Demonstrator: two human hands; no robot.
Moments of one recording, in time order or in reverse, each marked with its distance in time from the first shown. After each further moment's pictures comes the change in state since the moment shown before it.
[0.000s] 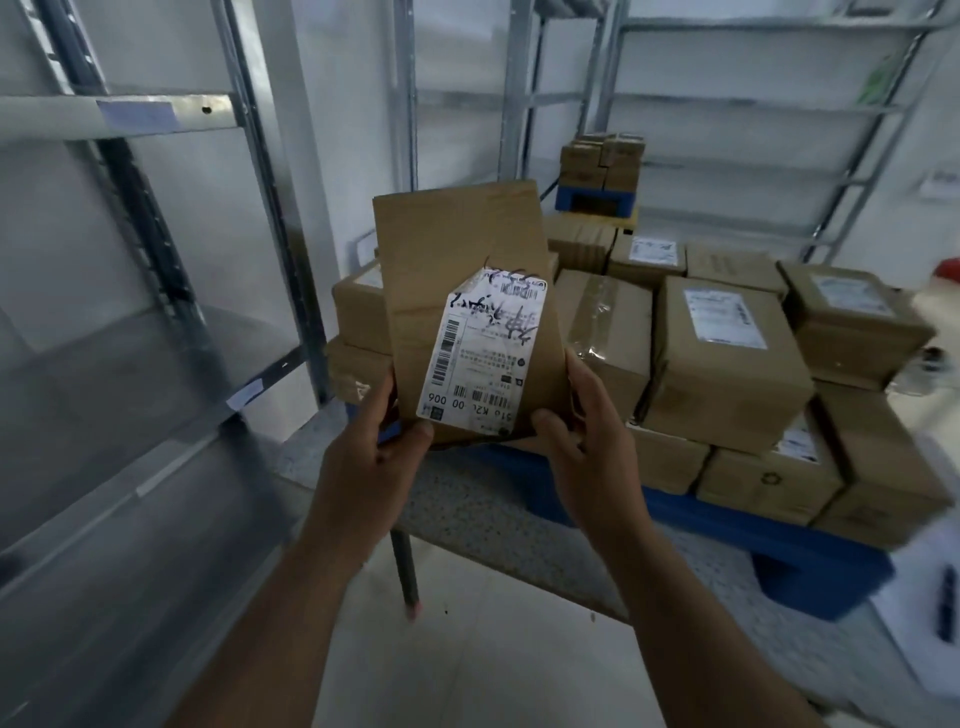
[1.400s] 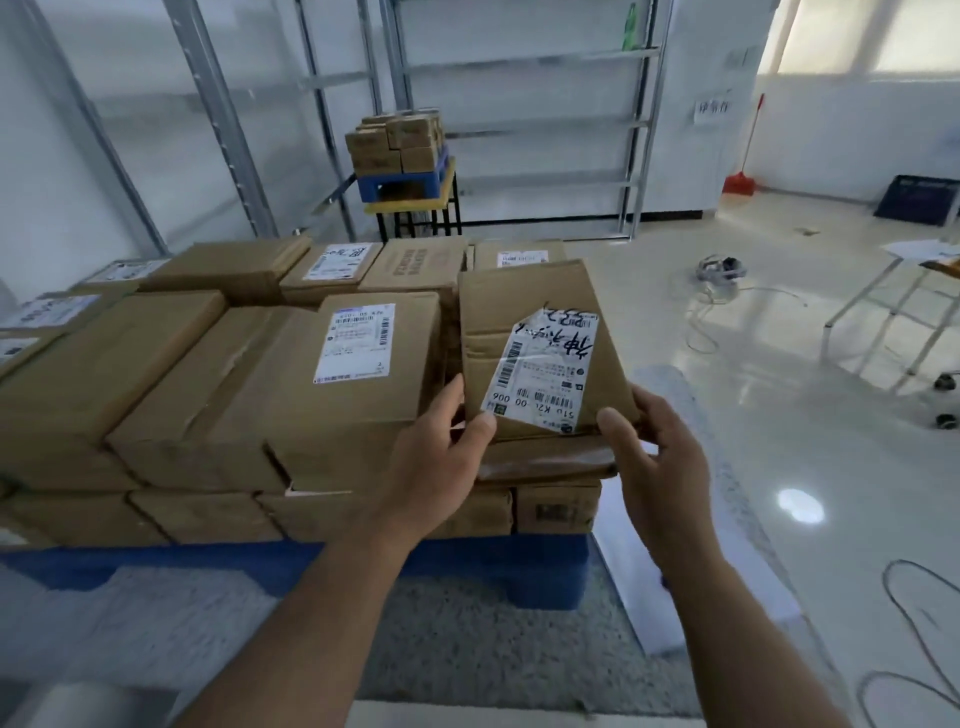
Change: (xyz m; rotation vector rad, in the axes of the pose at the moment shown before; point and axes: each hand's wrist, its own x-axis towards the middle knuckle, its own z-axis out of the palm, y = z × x) left_hand 0.050 0.156 0.385 0.070 -0.535 0.033; right_hand 0.021 0.151 -0.373 -0.104 0.513 0.218
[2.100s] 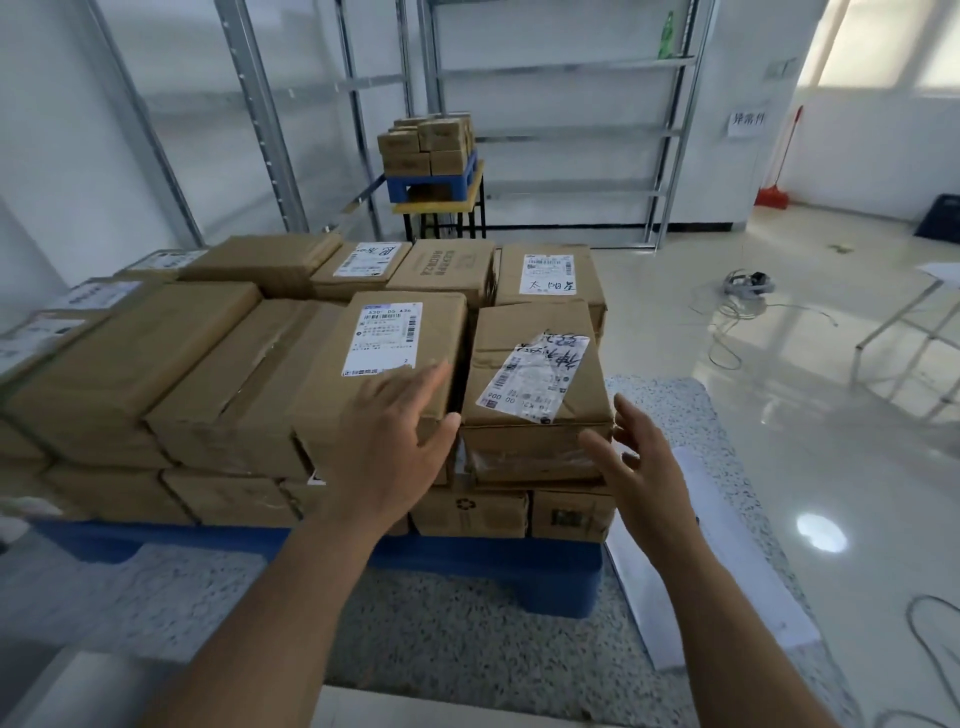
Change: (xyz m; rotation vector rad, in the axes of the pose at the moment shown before) left_hand -0.007 -0.017 -0.038 0.552 0.328 0.261; right_hand 0.012 0.034 0.017 -0.018 -0.233 0.066
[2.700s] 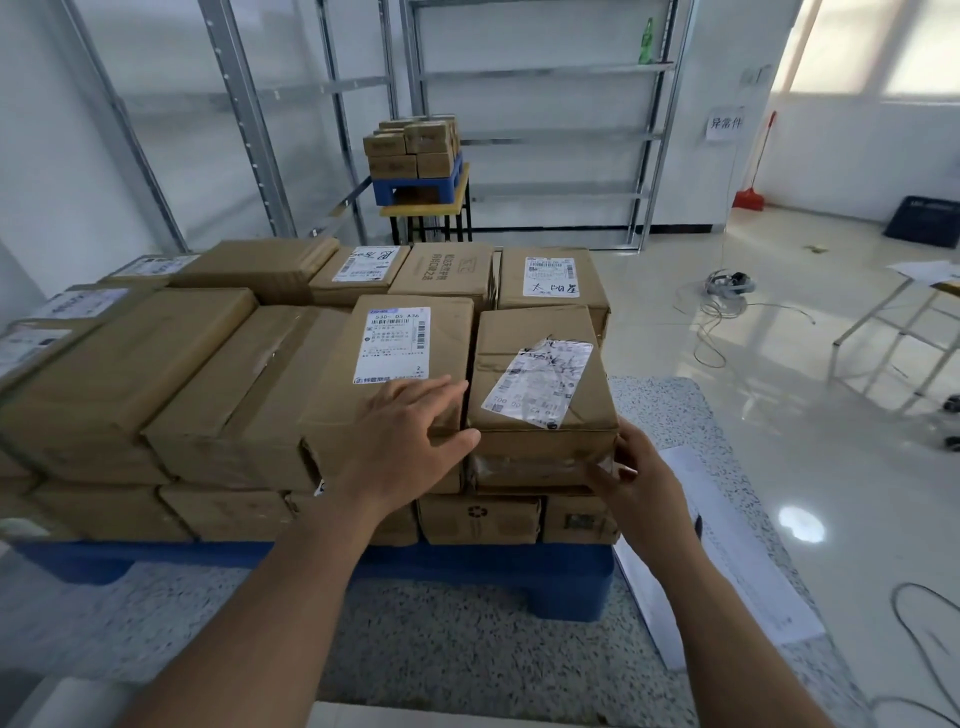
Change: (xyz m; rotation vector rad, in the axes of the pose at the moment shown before) left_hand 0.021 -0.037 0.016 0.062 -0.215 0.065; right_hand -0.005 0.008 0.016 -0.111 -0.013 0.047
